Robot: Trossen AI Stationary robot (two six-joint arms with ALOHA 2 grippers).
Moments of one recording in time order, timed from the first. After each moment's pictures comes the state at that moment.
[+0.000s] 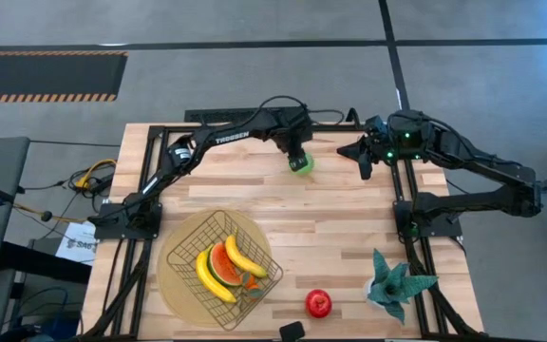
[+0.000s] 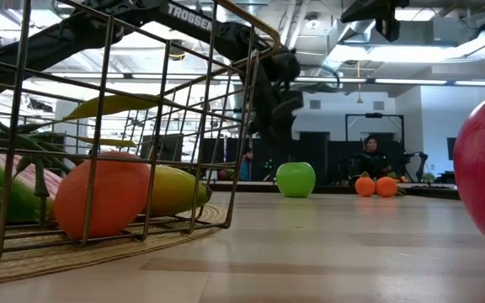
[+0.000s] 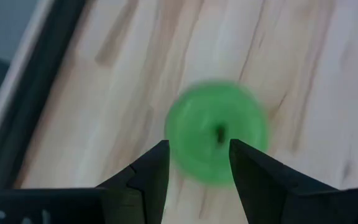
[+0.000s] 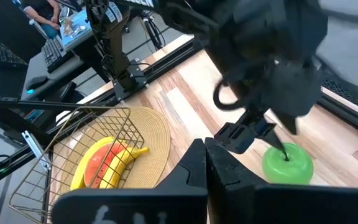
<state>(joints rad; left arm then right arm) 0.41 2.38 2.23 -0.92 0.07 0.08 -0.35 0.90 1.08 -0.58 -0.13 0.39</state>
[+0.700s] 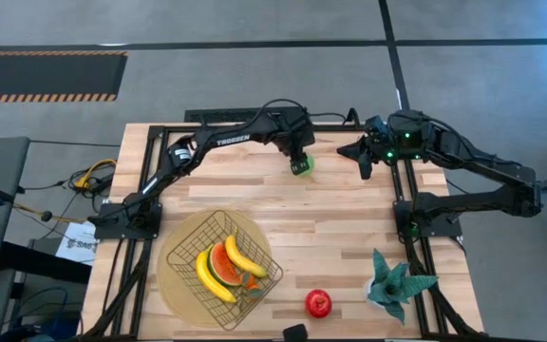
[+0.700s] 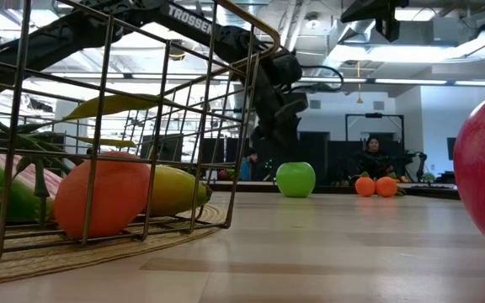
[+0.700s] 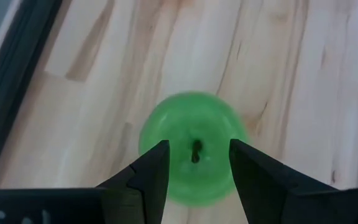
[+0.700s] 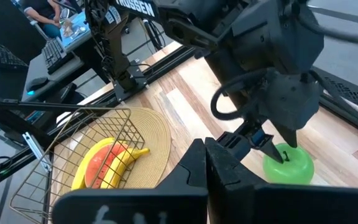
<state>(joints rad) 0.40 2.37 2.17 -0.83 0.13 0.10 -0.35 0.90 1.08 -0.57 -0.13 0.39</state>
